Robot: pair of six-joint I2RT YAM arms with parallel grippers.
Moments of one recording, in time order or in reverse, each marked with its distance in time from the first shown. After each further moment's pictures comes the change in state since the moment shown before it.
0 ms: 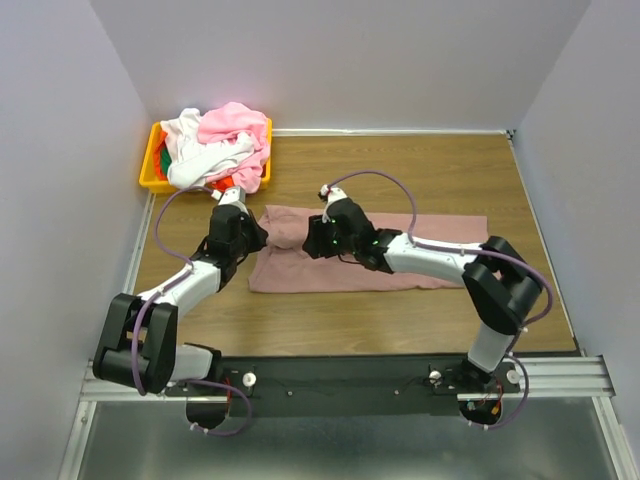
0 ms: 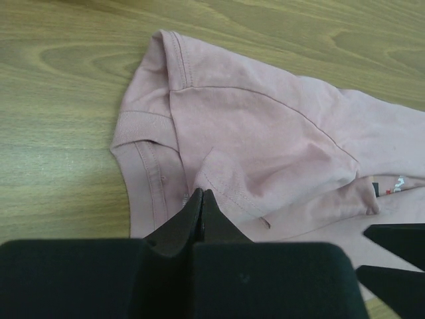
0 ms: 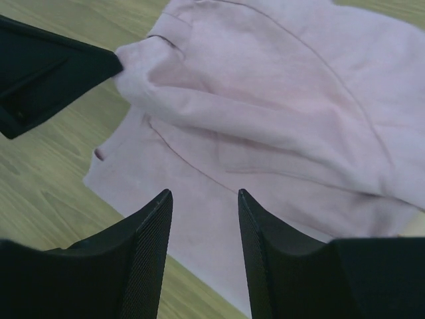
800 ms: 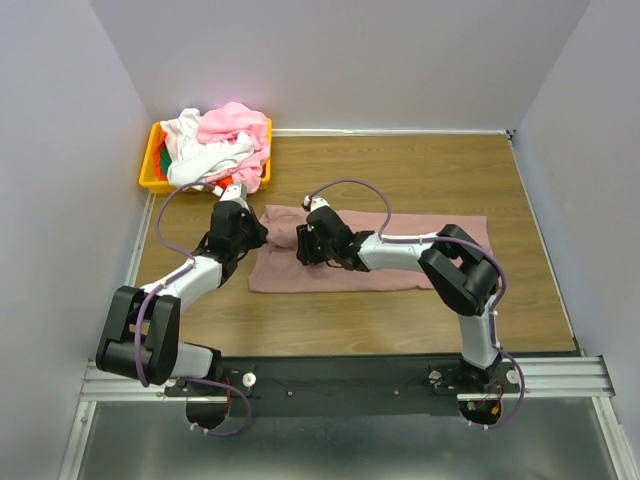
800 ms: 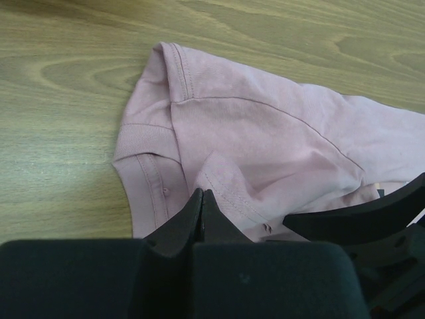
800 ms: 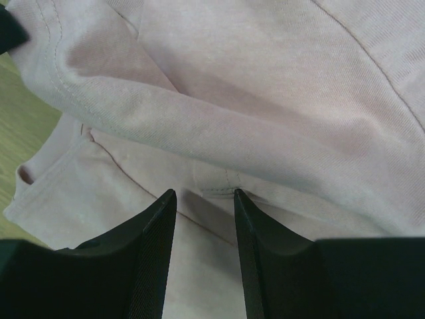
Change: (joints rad) left arm 0.007 0.047 0.034 0.012 0.001 0.022; right arm 0.042 0.275 0.139 0.015 0.038 -0.022
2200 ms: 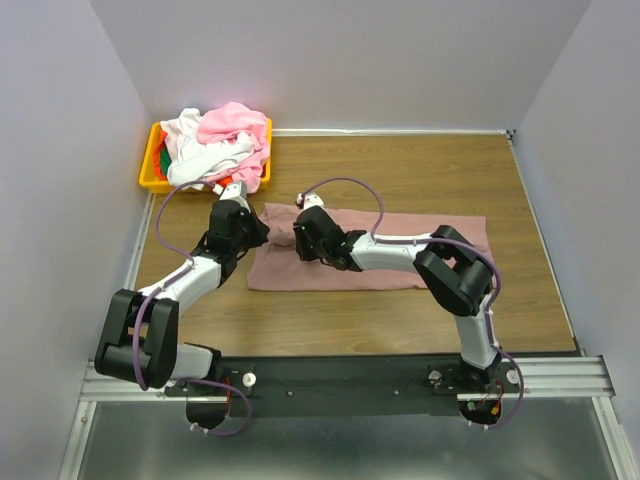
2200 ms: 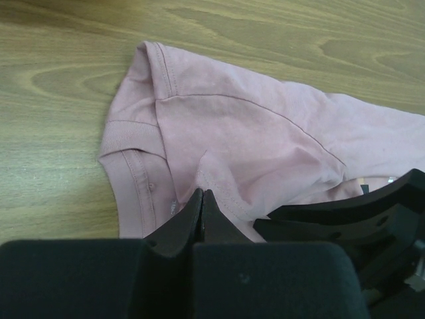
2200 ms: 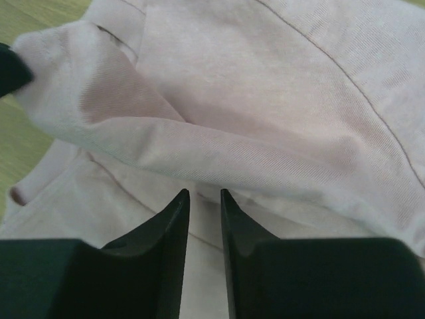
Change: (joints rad) left arm 0.000 -0.023 0.002 0.001 0.024 0.000; right arm 0.035 0.027 0.075 -0.030 0.131 -0.021
